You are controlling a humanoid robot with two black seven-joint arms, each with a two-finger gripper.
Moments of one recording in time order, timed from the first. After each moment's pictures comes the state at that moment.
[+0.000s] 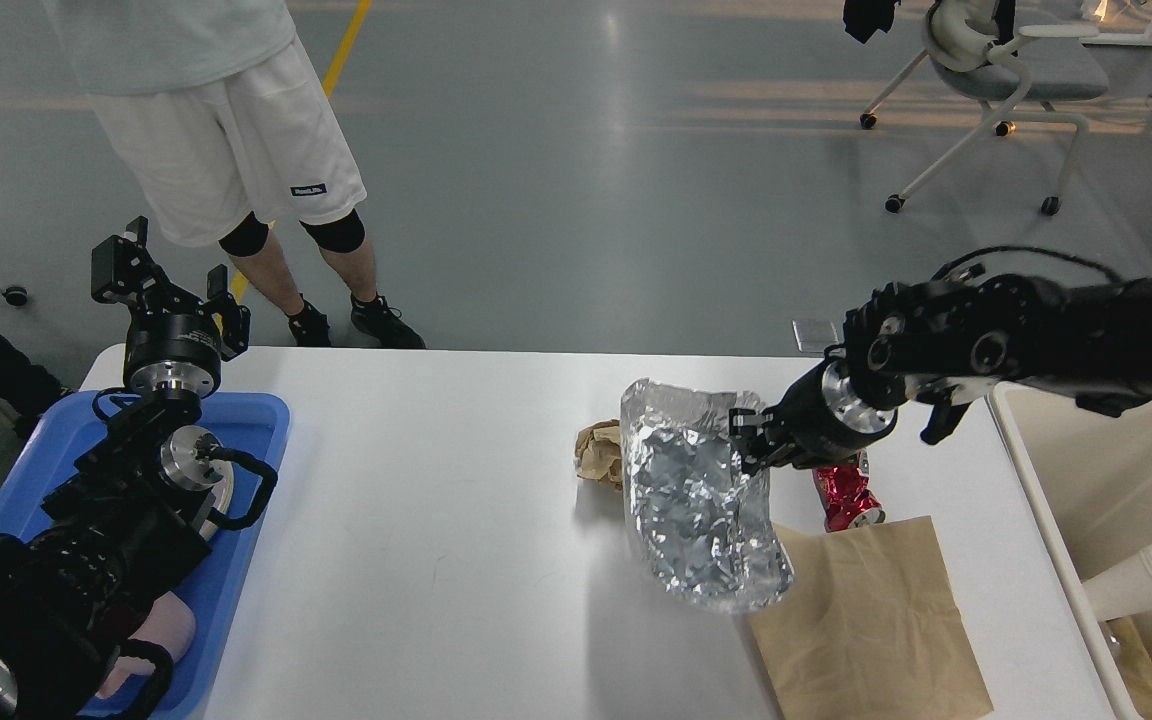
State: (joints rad) left arm -0.86 0.11 -0.71 -0.08 -0.09 -0.29 -0.66; right arm 1.63 -0.27 -0.92 1.10 -0.17 0.45 -0.05
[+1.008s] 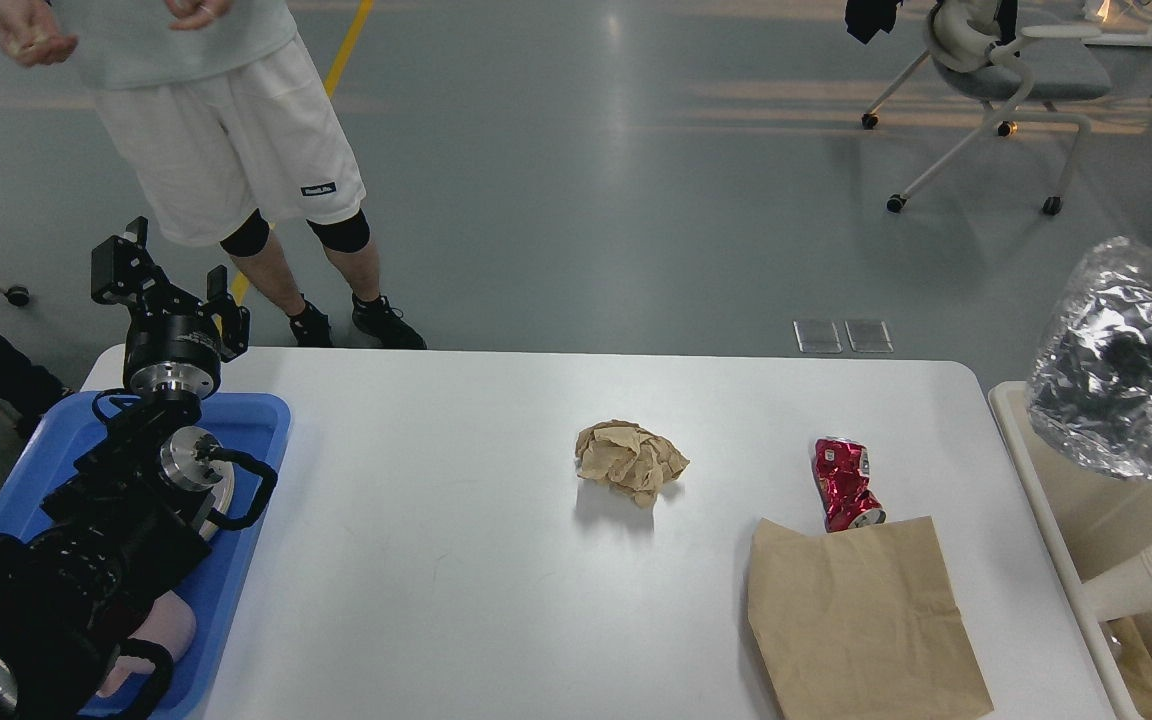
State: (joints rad) left arm -0.86 0.11 -0.71 -0.08 -0.09 -0.29 -0.65; right arm 1.32 -0.72 -1.00 0.61 -0.19 0.16 -0.06
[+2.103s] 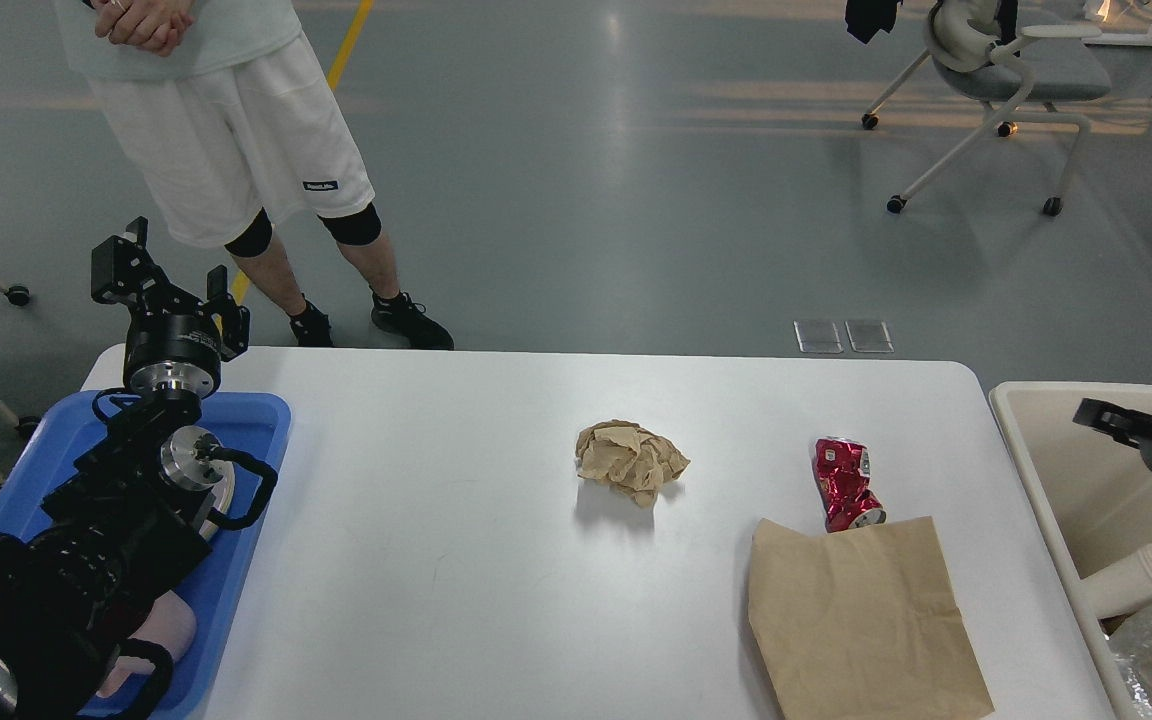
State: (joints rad) left arm -0.86 0.11 -0.71 -0.08 -0.09 -0.29 -0.66; right arm 1.28 -0.53 -1.18 0.75 -0.21 -0.01 -0.06
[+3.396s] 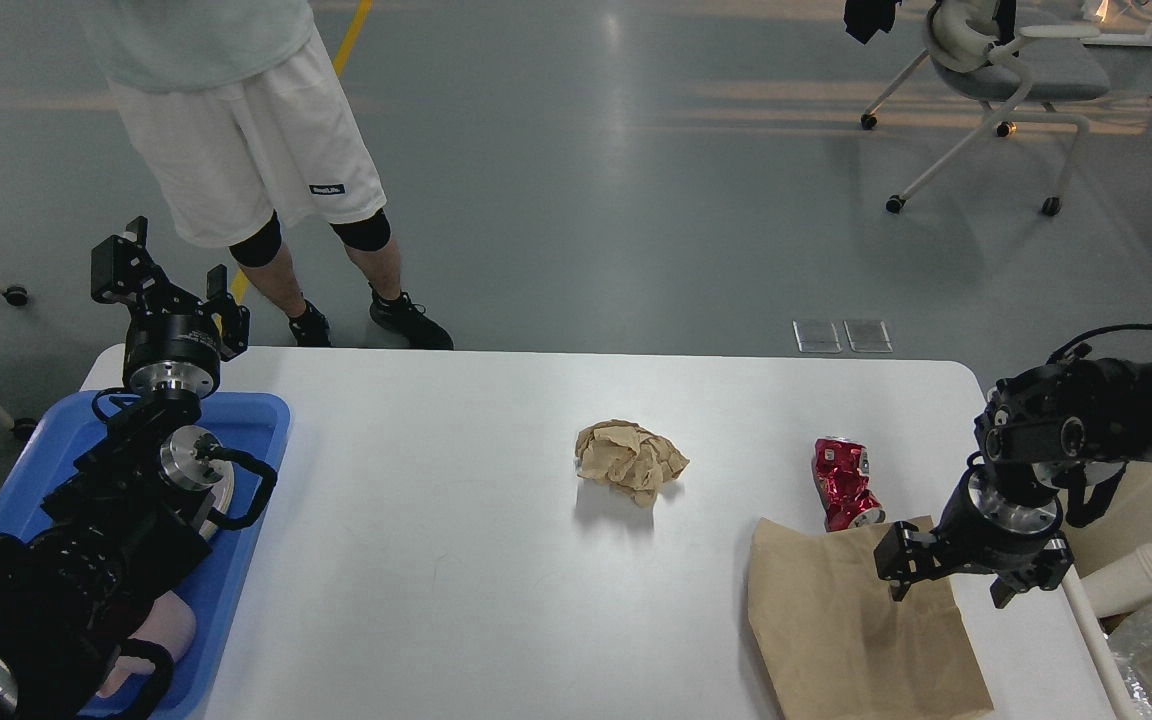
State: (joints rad) left arm -0.86 0.11 -0.71 -0.08 -0.09 -0.29 -0.66; right arm 1.50 -0.30 -1.25 1.10 -0.22 0.58 -0.07
